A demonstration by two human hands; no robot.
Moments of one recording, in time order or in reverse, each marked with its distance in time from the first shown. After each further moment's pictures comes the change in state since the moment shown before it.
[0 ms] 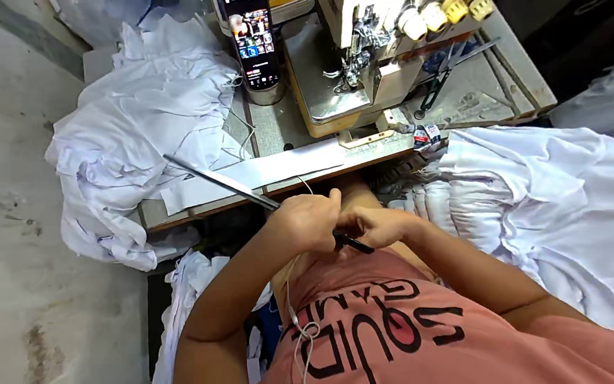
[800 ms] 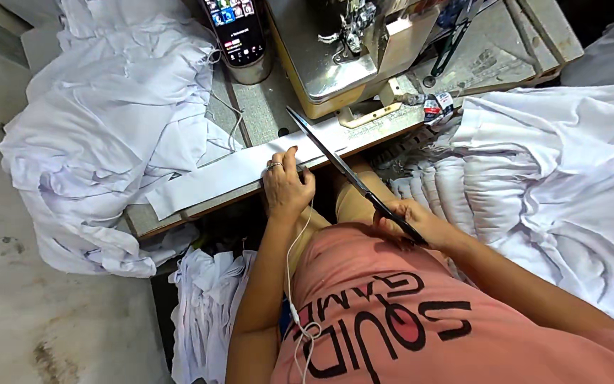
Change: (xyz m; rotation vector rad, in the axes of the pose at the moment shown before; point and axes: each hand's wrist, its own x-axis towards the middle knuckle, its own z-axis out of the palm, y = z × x) left_hand 0.124 -0.081 0.106 -0.312 1.261 -0.042; right_hand -0.052 0.054 0.017 0.128 0.595 0.224
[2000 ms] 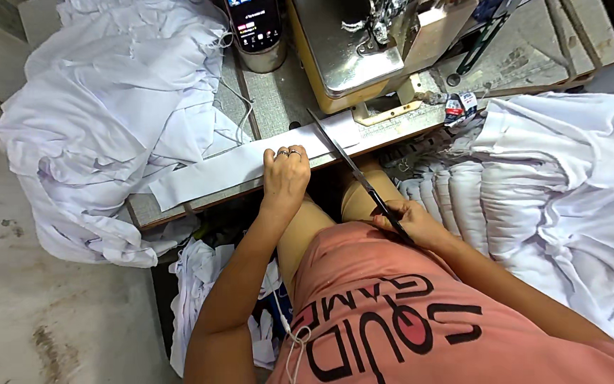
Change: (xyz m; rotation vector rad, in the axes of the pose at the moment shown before) left_hand 0.023 -0.006 -0.028 0.473 -0.183 0.288; right_hand 0.023 0.023 0.007 -0.161 0.192 0.007
